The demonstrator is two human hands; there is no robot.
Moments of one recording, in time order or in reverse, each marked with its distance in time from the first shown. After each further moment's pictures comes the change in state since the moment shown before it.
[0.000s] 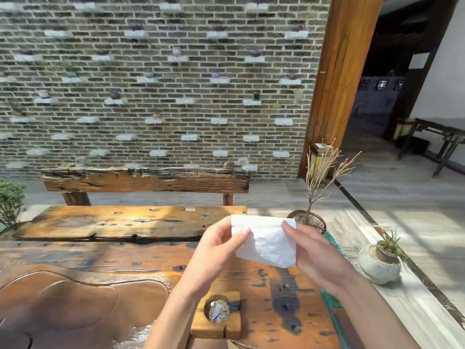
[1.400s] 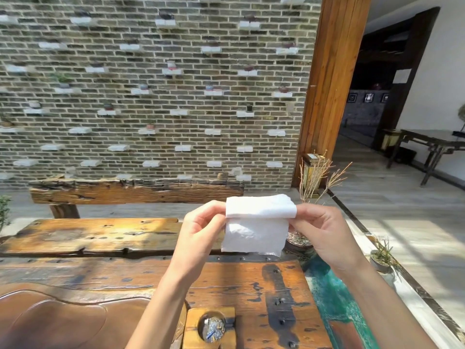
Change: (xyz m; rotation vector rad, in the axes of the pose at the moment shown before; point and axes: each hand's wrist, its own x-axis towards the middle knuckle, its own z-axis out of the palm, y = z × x) left_hand 0.029 0.029 -0.017 -0.088 0.109 0.244; right_hand 0.001 -0.052 0.008 -0.513 0.135 -0.566
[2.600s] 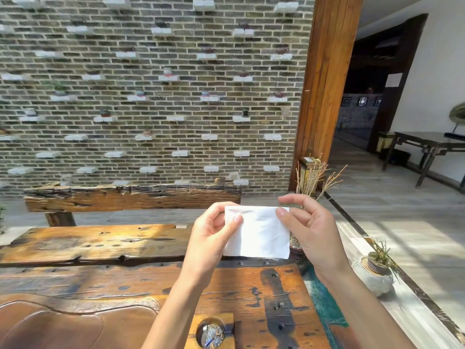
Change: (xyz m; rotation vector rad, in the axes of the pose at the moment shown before) left_hand 0.001 -0.002 0.021 -0.010 0.007 -0.037; right_hand 0.001 0.012 0.011 -0.027 0.176 -0.014
